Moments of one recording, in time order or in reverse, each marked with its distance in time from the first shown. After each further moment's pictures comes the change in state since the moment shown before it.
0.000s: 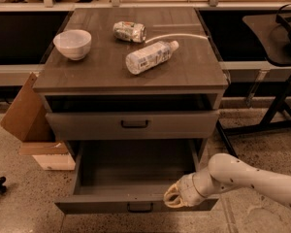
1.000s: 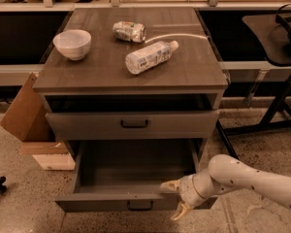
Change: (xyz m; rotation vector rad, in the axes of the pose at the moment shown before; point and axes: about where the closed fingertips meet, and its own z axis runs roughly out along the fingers) arm -0.002 0.002 0.003 -0.007 -0.004 -0.001
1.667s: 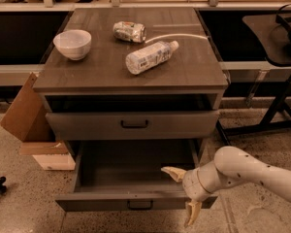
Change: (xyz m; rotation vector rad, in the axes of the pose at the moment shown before) arm -0.021 -0.006 -0.035 -0.007 -0.009 -0.059
